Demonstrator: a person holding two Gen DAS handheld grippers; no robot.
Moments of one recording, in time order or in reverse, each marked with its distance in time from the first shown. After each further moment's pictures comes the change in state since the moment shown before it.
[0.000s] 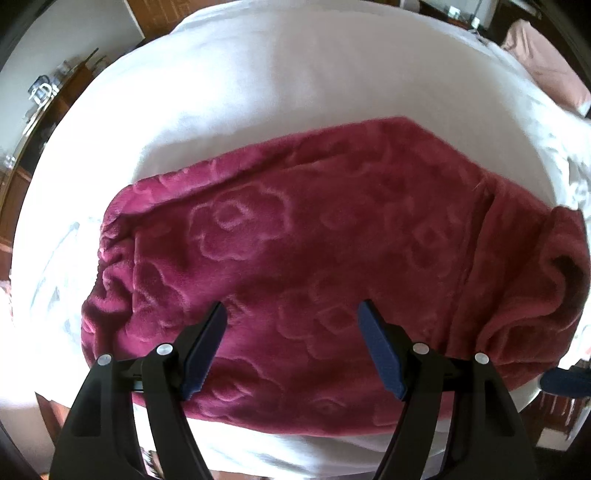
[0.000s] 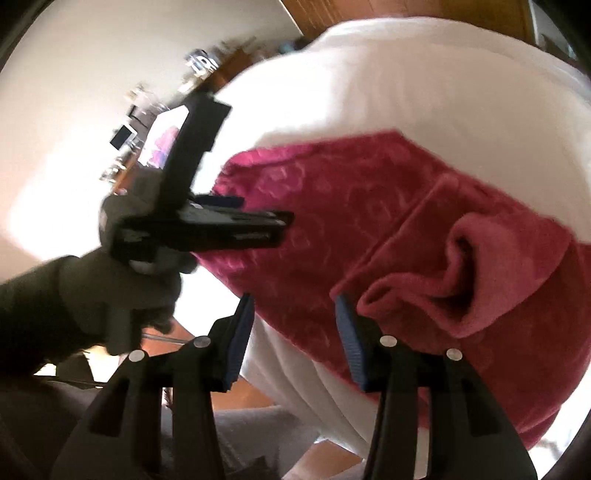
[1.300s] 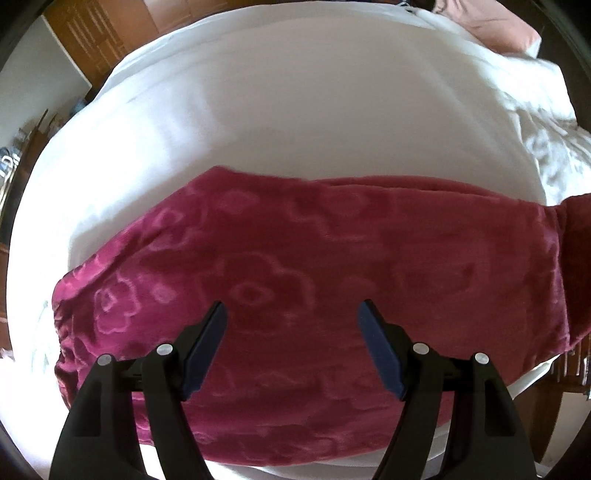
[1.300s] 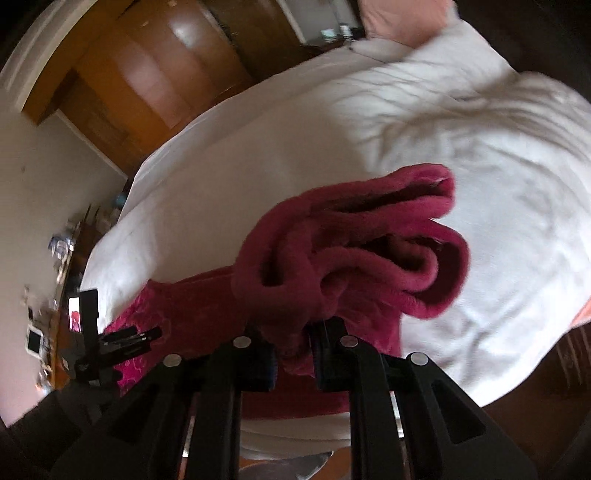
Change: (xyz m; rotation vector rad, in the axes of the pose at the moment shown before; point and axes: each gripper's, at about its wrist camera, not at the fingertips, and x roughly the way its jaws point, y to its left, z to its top) left arm 0.024 -0.153 0.054 0.225 -0.028 -0.044; right arm -0.213 -0.174 -0.108 0.608 -0.404 -0.437
